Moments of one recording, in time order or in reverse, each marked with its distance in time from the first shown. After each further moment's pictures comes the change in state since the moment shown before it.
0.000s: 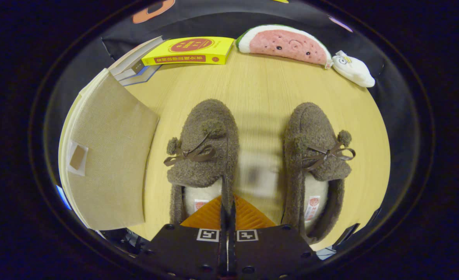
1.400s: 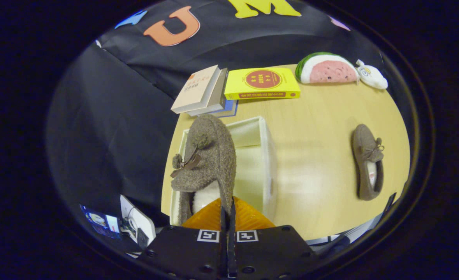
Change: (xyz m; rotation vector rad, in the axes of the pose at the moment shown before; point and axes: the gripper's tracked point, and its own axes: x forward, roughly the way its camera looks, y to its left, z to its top) arm -0.122 0.234 0.030 0.134 -0.134 0.316
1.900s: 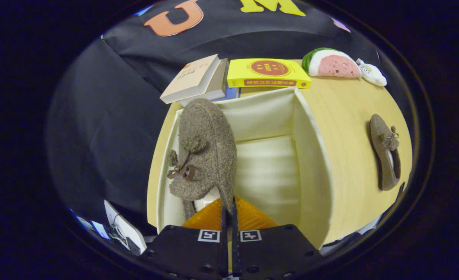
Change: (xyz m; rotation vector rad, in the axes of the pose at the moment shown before) arm 0.086 0.027 -0.027 -0.073 -0.041 -0.123
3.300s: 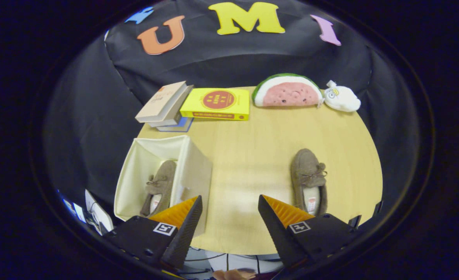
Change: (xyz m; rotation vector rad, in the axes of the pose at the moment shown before) arm -0.121 -0.221 0.056 -0.022 -0.108 -0.138
